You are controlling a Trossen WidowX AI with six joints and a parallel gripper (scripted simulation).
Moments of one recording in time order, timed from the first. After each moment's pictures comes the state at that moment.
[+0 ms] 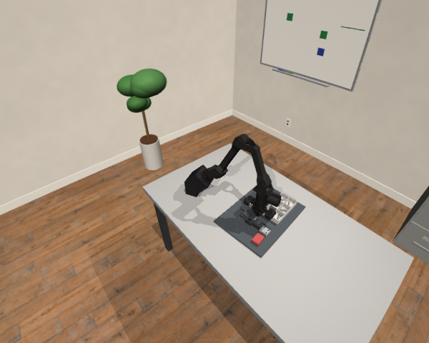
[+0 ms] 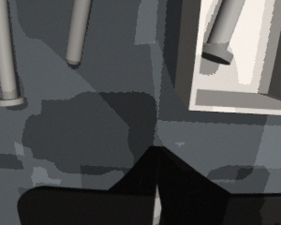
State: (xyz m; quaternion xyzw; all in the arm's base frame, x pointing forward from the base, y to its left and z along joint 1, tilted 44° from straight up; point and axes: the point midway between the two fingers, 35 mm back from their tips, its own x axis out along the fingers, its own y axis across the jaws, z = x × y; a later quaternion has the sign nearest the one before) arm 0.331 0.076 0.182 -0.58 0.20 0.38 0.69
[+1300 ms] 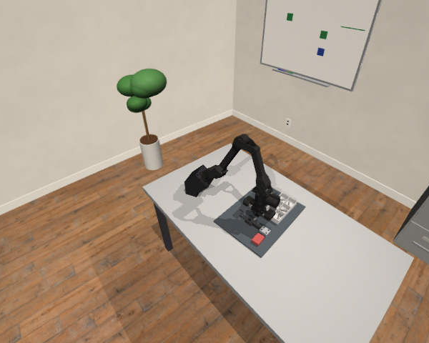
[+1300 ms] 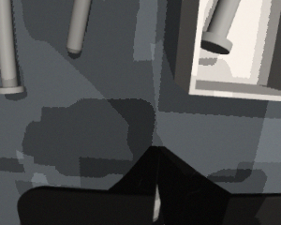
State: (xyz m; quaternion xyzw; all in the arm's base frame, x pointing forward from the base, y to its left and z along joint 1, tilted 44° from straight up) arm 0.331 0.070 0.181 -0.58 0.19 0.39 0.69
